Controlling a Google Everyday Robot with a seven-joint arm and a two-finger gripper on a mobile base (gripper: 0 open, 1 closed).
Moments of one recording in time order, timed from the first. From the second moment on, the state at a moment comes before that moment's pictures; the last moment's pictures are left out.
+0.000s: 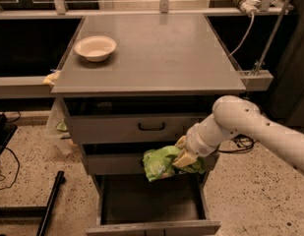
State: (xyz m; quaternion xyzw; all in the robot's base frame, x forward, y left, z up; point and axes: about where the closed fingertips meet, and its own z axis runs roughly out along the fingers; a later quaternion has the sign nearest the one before) arm 0.541 -0.101 0.614 -0.66 0.69 0.18 0.22
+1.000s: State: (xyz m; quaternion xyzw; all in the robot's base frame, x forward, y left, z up) arm 0.524 -0.095 0.736 -0.69 0.69 0.11 0.20
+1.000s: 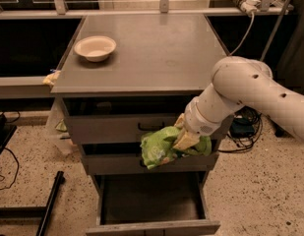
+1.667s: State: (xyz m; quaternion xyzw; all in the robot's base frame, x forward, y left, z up) arm 0.539 -0.105 0.815 -0.66 0.71 0.09 0.24
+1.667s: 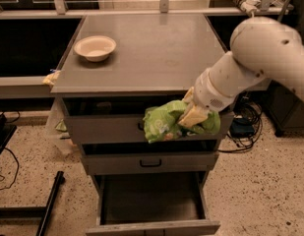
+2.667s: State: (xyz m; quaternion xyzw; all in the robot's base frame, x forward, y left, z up) arm 0.552 -0.111 0.914 -0.64 0.71 0.04 0.28
